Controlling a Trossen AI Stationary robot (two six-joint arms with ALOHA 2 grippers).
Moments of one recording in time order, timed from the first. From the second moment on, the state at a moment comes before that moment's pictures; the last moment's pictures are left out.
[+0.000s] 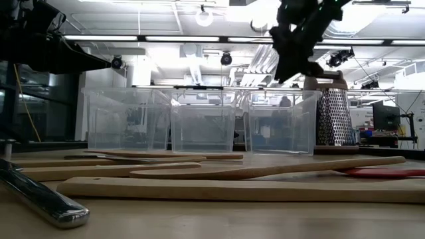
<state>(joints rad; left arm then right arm) -0.22 0.01 0.07 -0.10 -0.61 0.28 -0.58 1.34 1.17 -0.78 -0.22 0.44</state>
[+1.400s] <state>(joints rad) -0.22 0.01 0.07 -0.10 -0.61 0.28 0.51 0.75 0.32 -0.20 0.22 1.04</state>
